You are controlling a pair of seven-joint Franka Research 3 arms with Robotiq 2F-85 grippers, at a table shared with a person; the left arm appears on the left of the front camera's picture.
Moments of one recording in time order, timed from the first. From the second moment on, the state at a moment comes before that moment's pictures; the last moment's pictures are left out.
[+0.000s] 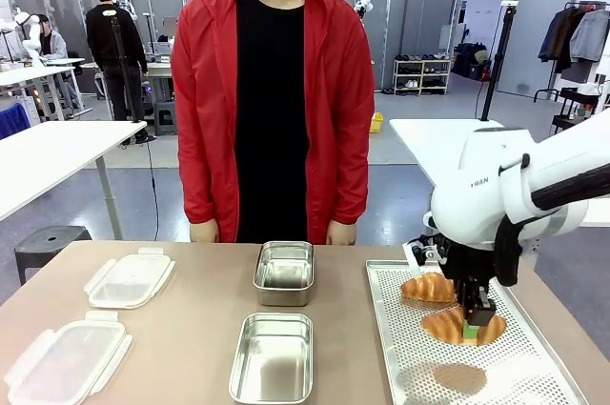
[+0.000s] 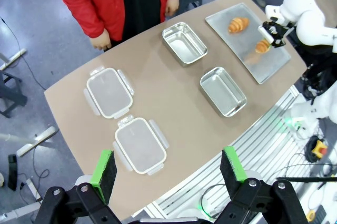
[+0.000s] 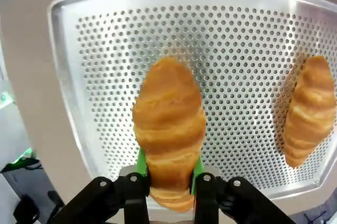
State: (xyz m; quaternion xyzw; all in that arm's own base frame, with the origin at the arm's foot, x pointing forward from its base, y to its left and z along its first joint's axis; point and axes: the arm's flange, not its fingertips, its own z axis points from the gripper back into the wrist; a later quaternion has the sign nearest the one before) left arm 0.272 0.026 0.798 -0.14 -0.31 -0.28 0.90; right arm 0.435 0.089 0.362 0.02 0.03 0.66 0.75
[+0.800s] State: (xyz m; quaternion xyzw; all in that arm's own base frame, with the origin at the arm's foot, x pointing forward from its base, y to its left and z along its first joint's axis) left arm 0.272 0.026 0.798 -0.14 -0.31 -0.28 0.90; right arm 0.372 0.301 0.431 0.00 0.01 0.62 0.78
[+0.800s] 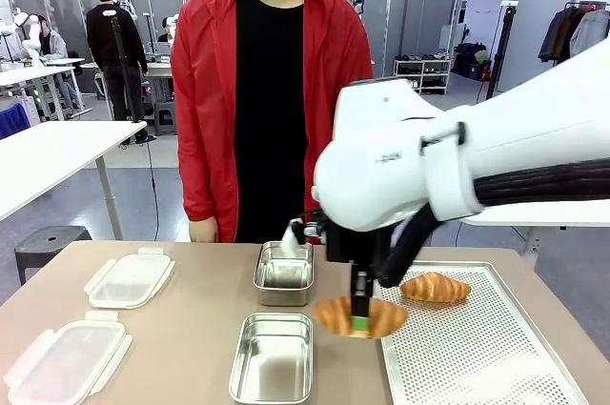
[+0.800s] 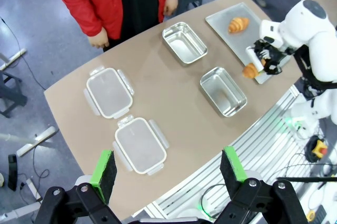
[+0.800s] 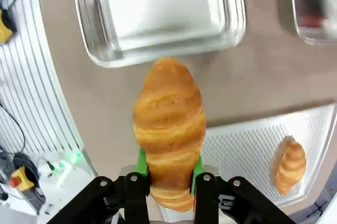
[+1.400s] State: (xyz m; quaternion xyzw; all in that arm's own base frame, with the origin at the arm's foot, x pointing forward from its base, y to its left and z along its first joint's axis) left arm 0.272 0.026 0.798 -0.14 -0.31 -0.28 0.90; right arm 0.374 0.395 0.408 0.04 -0.01 0.62 0.78
